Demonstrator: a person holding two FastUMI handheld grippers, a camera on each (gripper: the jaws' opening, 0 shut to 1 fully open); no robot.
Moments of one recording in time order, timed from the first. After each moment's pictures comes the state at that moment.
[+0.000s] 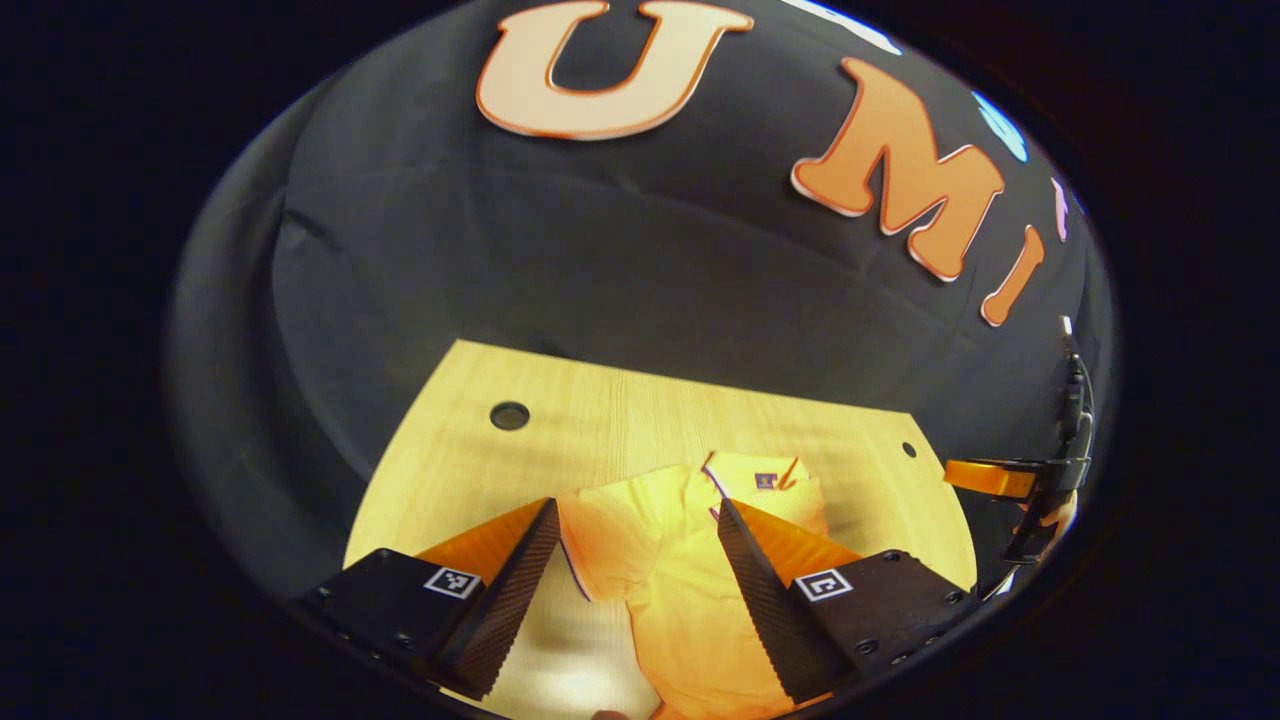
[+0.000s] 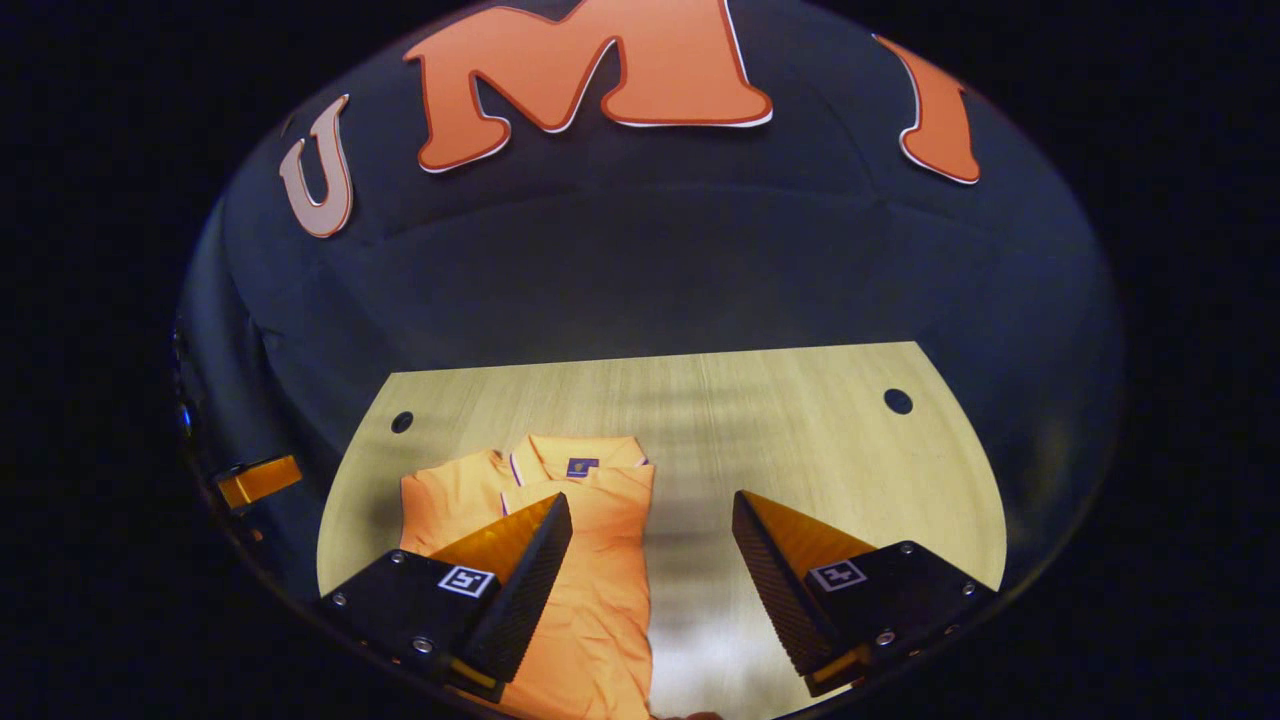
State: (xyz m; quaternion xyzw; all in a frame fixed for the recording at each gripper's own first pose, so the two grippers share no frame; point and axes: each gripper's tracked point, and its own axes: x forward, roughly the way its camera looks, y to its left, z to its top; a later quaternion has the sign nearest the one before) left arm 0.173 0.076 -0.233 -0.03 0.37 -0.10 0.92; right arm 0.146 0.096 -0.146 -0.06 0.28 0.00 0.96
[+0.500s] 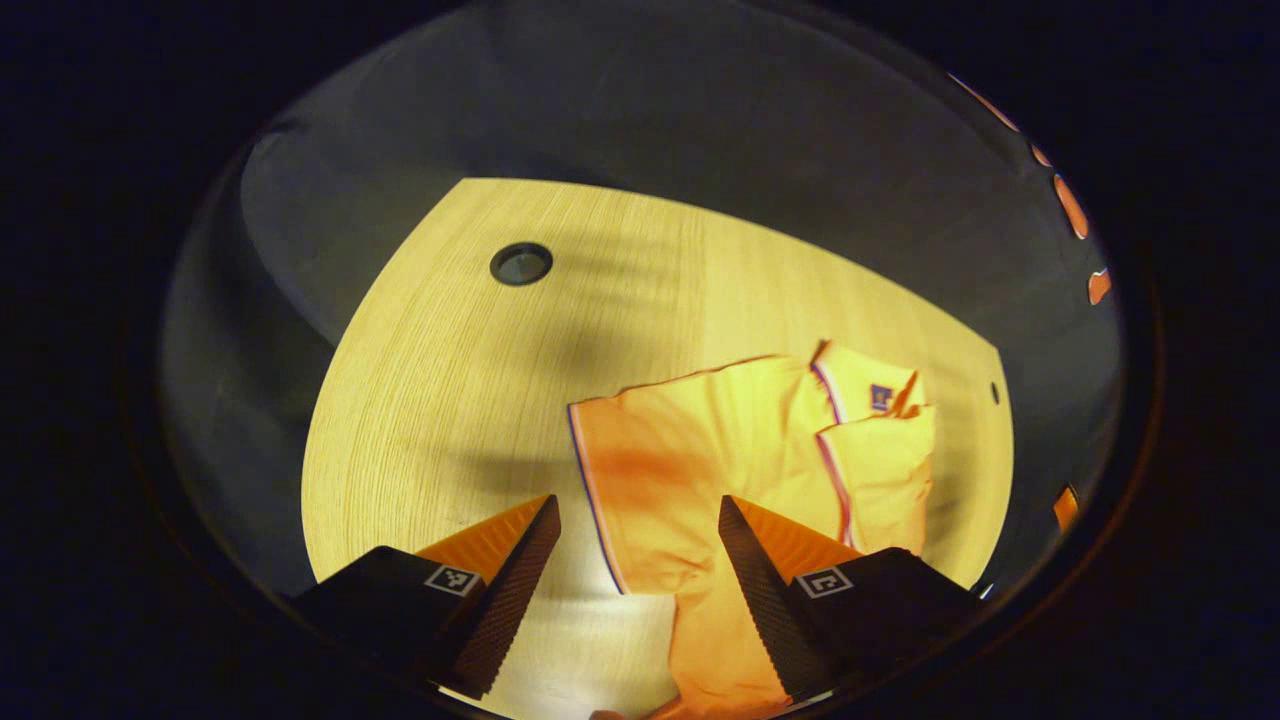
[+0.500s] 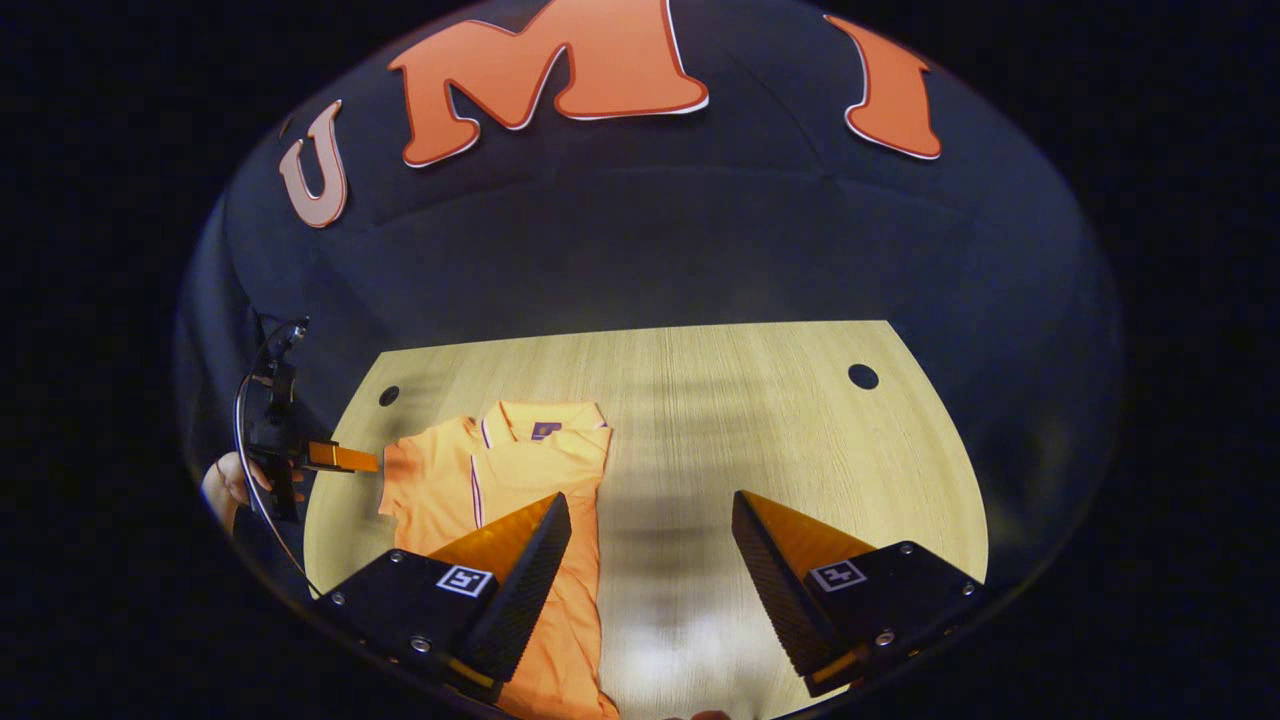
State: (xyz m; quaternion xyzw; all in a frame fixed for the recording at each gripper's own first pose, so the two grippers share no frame) left arm 0.211 0.120 -0.390 0.00 0.56 -0.01 0.83; right arm 0.106 0.046 -0.162 -0.05 0.31 0.00 0.95
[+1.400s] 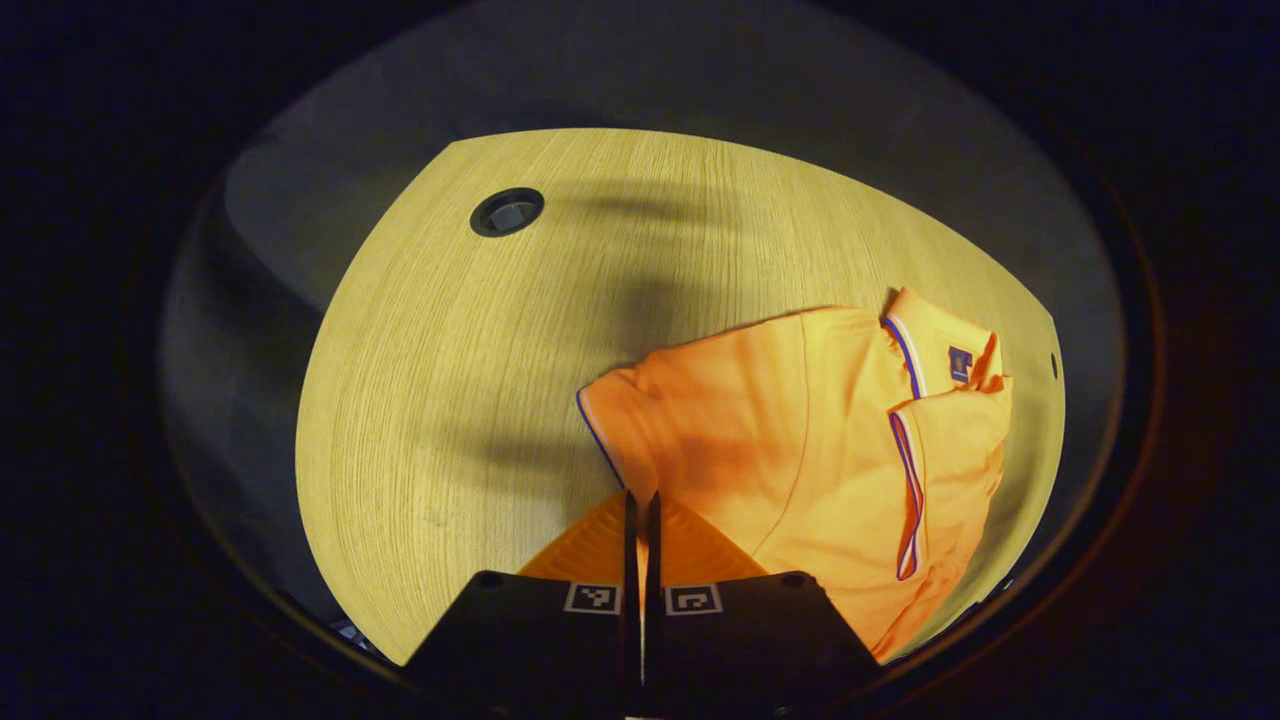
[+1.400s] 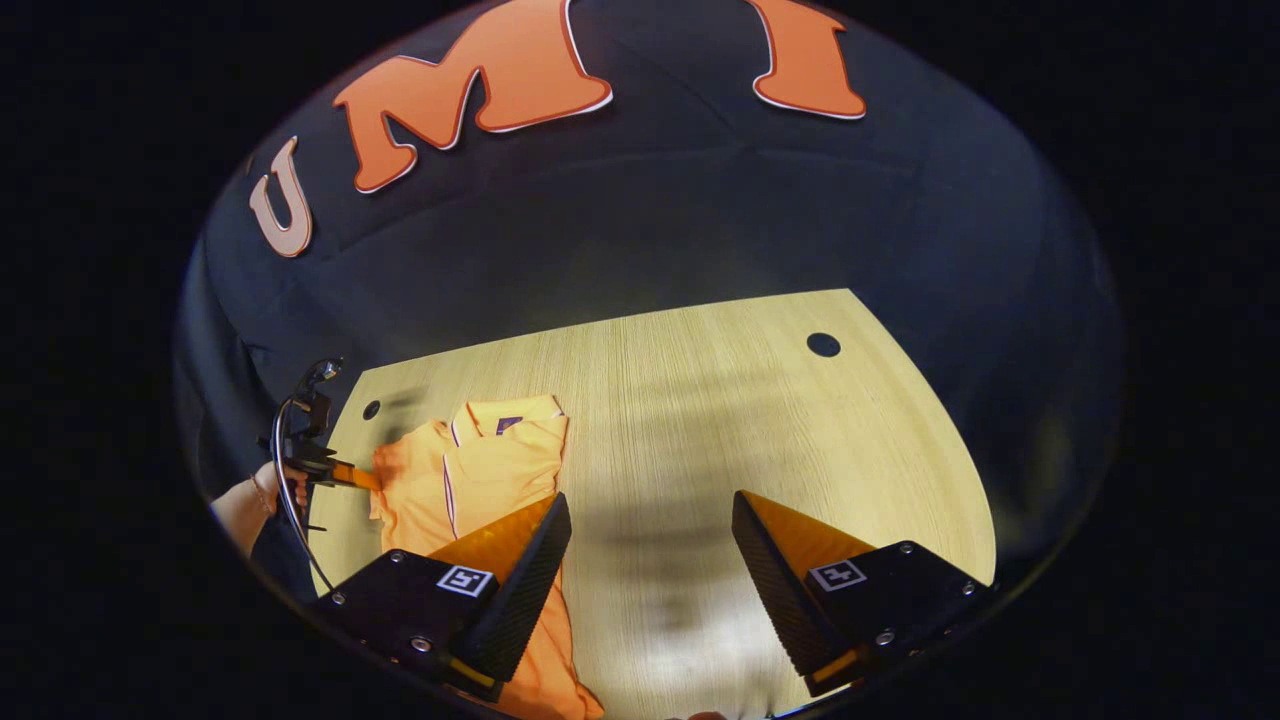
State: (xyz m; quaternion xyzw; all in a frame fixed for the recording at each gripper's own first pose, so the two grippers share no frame) left arm 0.209 0.100 -0.419 0.03 0.58 0.02 0.81; right arm 0.095 0.000 -0.165 -0.01 0.30 -0.03 0.95
